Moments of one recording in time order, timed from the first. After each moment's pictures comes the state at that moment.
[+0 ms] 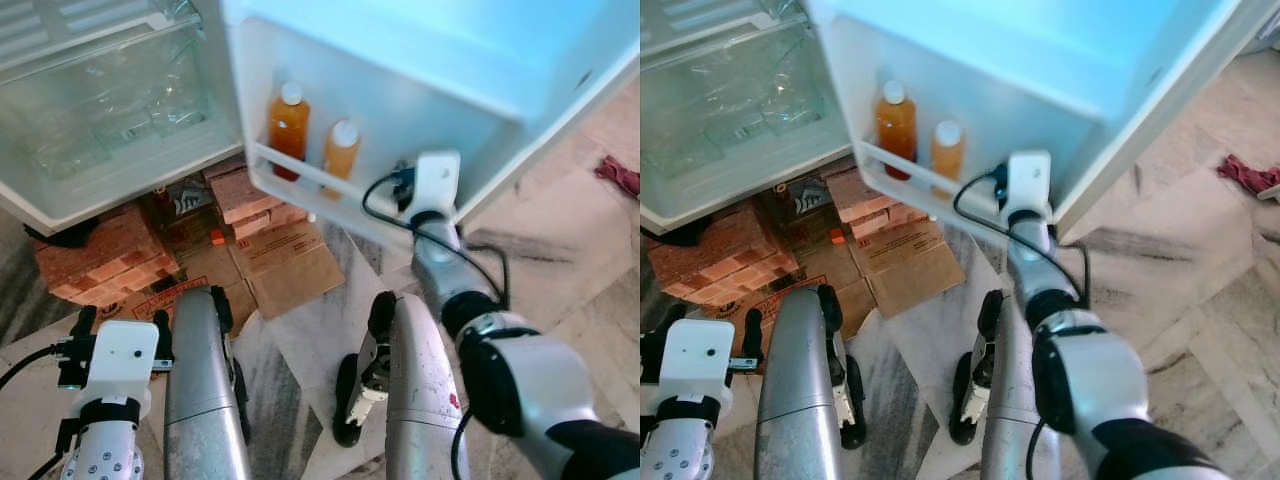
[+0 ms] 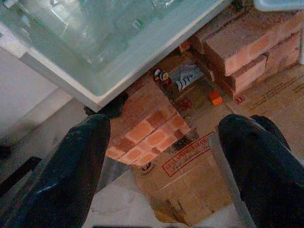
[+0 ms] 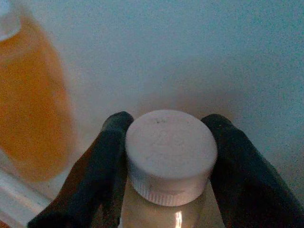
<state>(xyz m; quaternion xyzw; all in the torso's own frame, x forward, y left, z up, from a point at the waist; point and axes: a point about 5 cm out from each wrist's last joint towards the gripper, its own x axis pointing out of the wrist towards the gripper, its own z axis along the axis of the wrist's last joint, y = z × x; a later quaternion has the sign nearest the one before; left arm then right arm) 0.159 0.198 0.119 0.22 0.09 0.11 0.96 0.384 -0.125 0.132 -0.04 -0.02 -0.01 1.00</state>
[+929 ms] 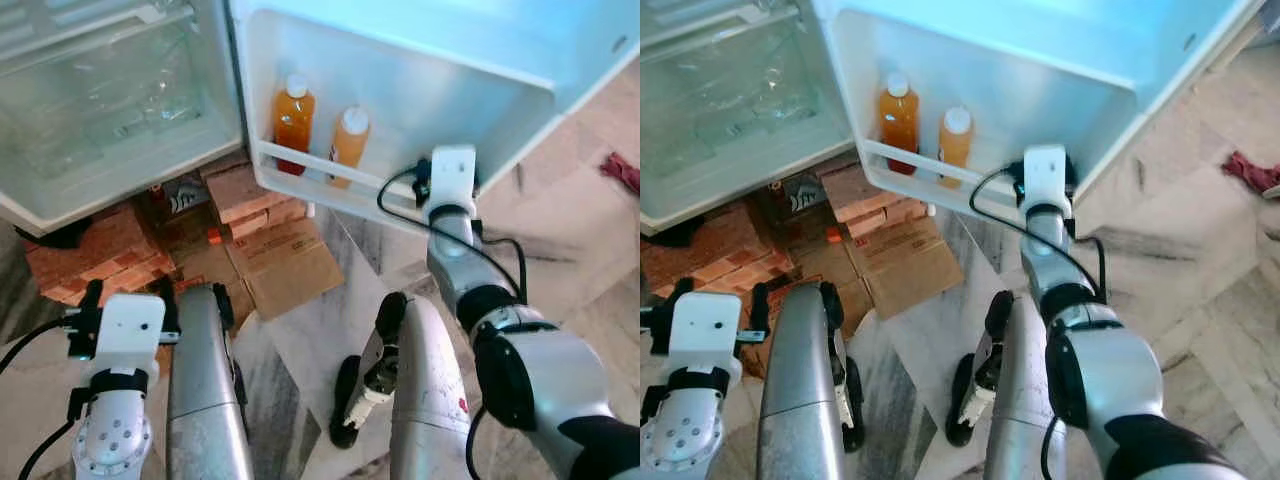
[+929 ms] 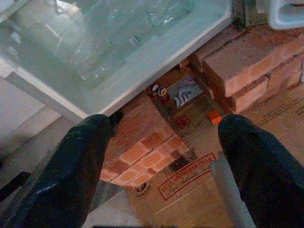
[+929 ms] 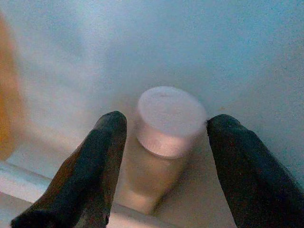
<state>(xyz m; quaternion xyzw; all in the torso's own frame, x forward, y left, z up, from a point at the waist) 0.182 0.196 0.126 0.22 0.06 0.11 0.97 0.387 -0.157 0.141 -0.12 -0.03 -0.10 0.99</state>
